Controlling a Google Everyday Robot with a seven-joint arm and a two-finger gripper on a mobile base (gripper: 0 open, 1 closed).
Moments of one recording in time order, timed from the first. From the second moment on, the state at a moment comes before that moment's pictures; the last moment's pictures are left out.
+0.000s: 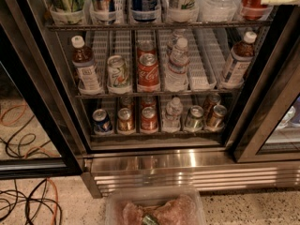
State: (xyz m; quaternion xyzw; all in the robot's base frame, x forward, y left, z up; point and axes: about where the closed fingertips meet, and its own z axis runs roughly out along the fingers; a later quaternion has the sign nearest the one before) arm 0.455 -0.185 1.134 -0.07 0.84 0.06 0.54
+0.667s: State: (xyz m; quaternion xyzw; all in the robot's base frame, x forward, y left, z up) arm 0.455 -0.185 1.134 -0.07 0.84 0.06 0.54
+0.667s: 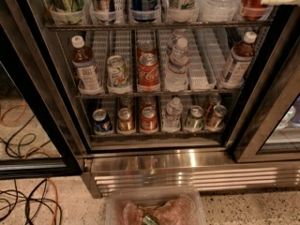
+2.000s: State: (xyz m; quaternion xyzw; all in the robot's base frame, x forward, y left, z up) arm 0.534 -0.213 1.107 -0.09 0.86 0.06 0.49
